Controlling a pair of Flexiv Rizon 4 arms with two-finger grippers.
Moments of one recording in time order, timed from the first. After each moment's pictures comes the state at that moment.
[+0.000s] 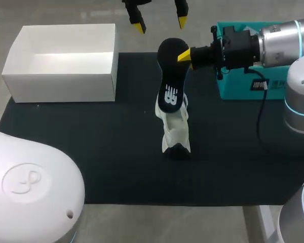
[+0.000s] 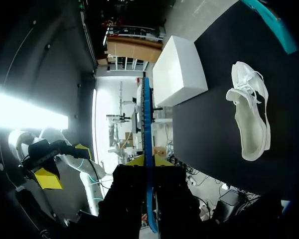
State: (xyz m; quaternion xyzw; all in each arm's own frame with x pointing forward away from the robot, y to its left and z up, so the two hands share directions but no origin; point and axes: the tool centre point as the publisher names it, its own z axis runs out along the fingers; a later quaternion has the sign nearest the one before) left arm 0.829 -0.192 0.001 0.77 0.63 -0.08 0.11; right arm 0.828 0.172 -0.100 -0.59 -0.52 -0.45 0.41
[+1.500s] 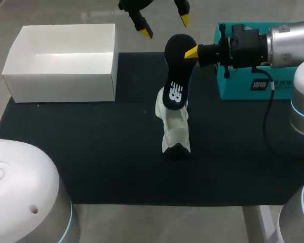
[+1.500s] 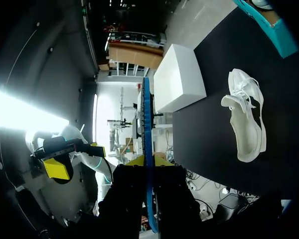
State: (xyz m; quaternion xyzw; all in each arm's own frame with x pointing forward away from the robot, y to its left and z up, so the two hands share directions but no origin) left arm 0.839 -0.201 -0.013 0.74 0.63 -0.16 0.20; right arm 0.828 0.152 -0.093 -0.60 -0.51 -0.47 0.40
